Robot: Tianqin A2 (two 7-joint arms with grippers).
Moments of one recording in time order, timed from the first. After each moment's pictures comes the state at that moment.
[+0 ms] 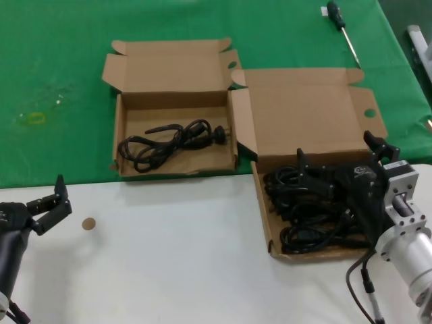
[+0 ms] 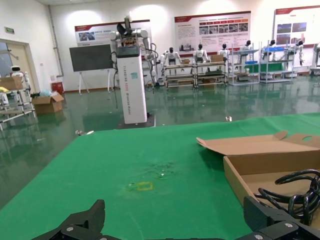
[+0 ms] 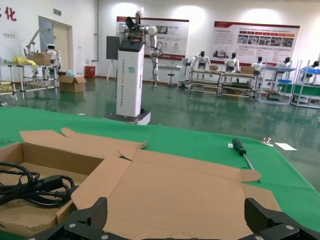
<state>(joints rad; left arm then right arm) 0.00 -0.30 1.60 -1.60 -1.80 0.00 0.00 0.04 0.30 -1.62 1.57 1.79 -0.03 -0.02</state>
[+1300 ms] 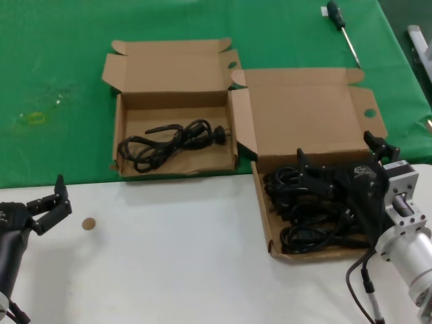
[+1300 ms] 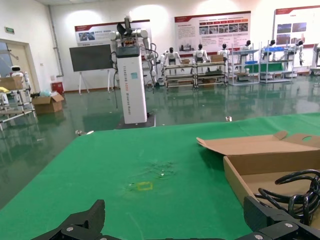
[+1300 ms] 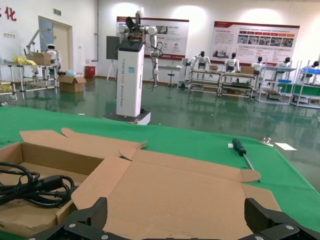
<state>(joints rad) 0.00 -0.30 1.60 -1.60 -1.80 0.00 0.00 0.04 0.30 -1.62 1.57 1.79 -0.03 -0.02</state>
